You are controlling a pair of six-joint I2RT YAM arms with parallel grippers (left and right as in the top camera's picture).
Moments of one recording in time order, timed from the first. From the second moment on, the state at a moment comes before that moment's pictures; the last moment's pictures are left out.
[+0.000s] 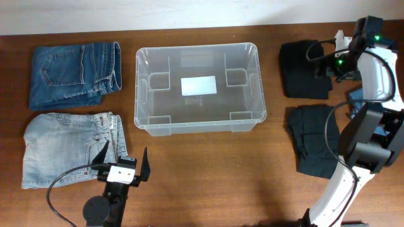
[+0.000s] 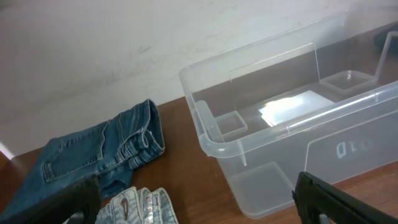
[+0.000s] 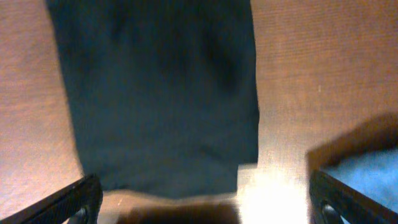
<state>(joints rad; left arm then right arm) -0.02 0.01 0.01 -0.07 0.11 0.30 -0.34 2.23 1.99 -1.00 -0.12 -0.23</state>
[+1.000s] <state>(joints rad) -0.02 0.01 0.01 -0.07 0.11 0.30 -0.33 2.40 1.99 -0.79 -0.12 -0.25</state>
